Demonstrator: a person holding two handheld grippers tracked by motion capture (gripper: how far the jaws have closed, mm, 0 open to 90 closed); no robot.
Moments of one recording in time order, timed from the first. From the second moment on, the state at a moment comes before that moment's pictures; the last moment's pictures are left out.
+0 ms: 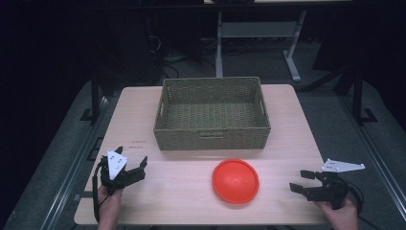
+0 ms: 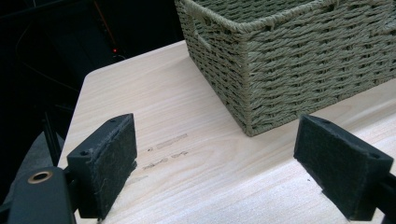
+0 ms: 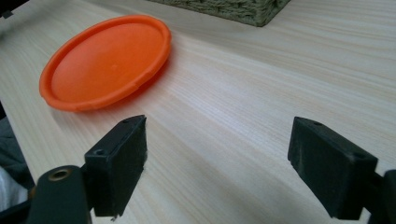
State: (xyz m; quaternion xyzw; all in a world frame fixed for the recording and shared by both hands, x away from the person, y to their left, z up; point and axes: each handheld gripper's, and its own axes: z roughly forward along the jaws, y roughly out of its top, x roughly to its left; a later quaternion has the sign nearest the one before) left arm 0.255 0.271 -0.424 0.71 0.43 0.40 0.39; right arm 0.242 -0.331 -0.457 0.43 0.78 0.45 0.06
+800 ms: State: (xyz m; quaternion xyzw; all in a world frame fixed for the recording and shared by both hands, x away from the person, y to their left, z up) left arm 0.252 0.269 -0.424 0.71 0.42 0.39 0.40; right arm 0.259 -0.276 -0.425 0.36 0.82 0.44 0.03
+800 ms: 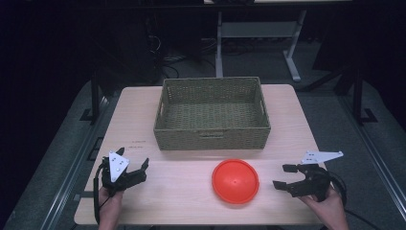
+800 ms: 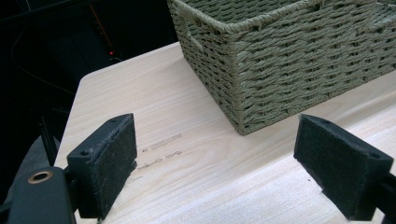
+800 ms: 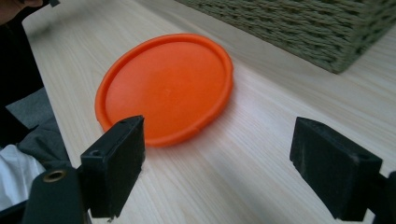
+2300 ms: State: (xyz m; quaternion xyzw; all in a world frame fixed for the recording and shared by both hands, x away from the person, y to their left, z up) left arm 0.253 0.272 -0.423 0.71 0.42 0.40 0.40; right arm 0.323 -0.198 -0.448 0.38 0.87 0.31 -0.03
